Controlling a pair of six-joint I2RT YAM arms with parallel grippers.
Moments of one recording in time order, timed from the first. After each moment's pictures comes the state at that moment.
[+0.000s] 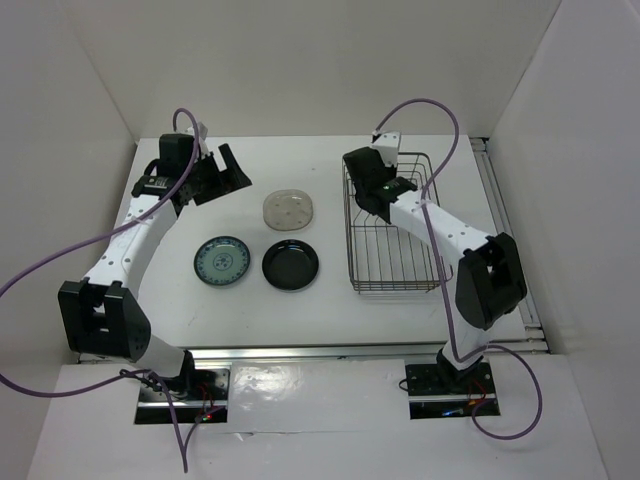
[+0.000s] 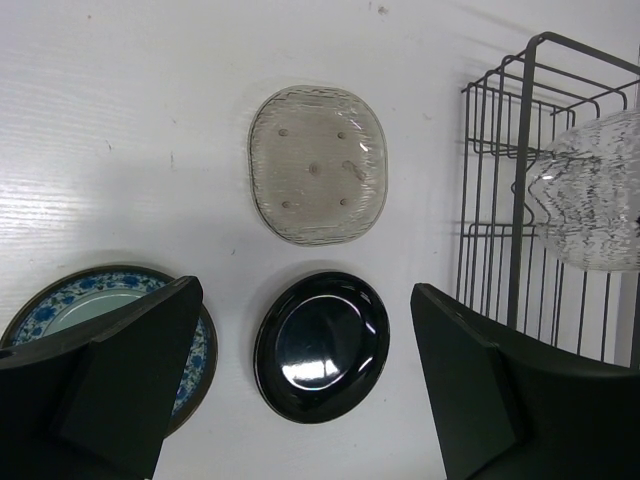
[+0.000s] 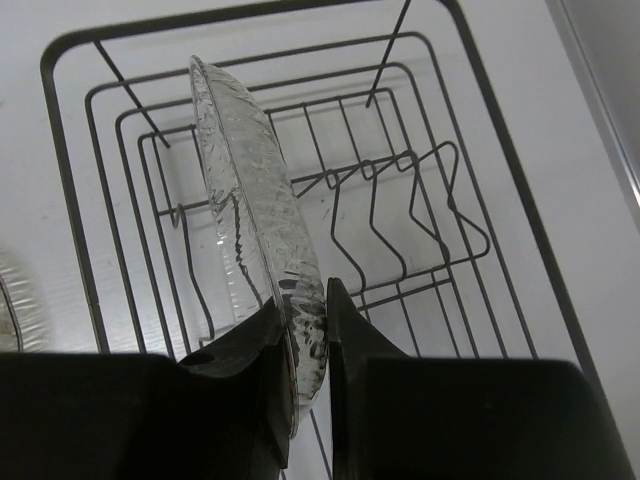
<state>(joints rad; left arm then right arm) -0.08 1.48 1.35 -0.52 0.22 -0.48 0.54 1.70 1.40 -0.40 0.80 0.40</state>
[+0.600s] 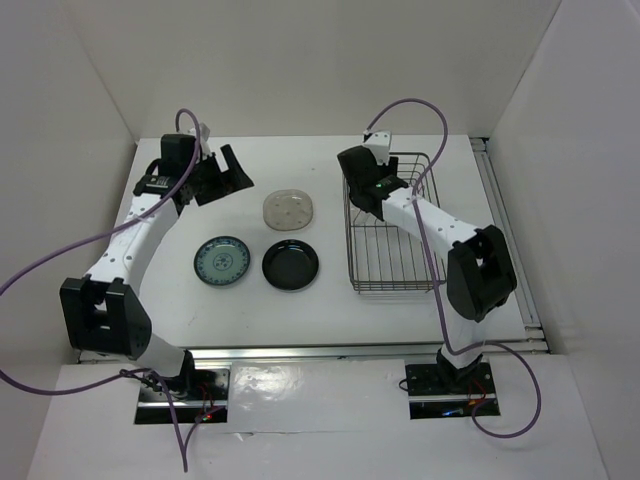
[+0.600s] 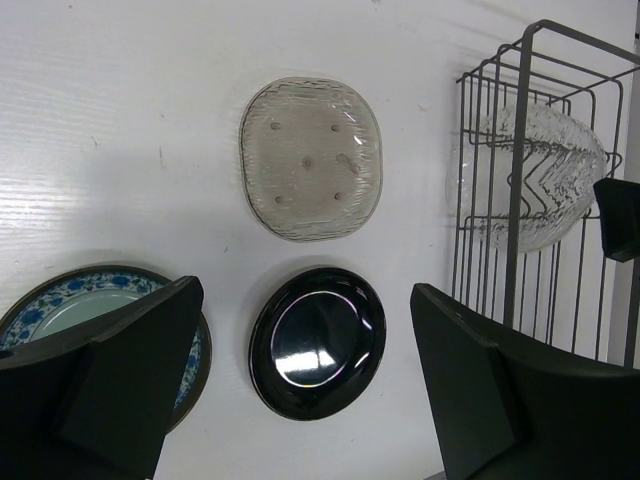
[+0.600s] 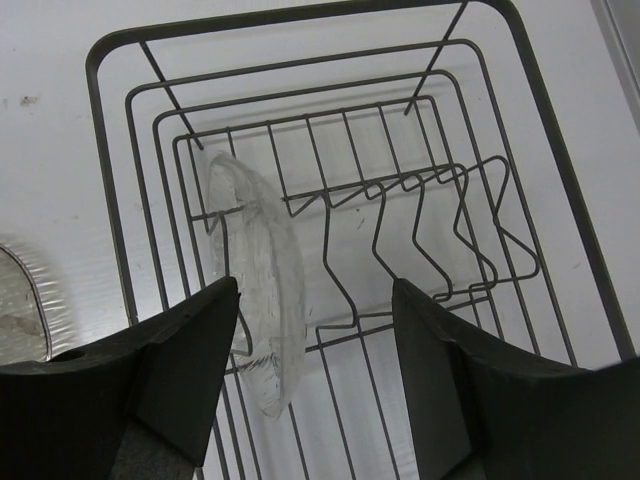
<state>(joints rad) -0.08 1.49 1.35 -0.52 0.25 -0.48 0.55 1.78 1.44 -0.36 0.76 0.38</state>
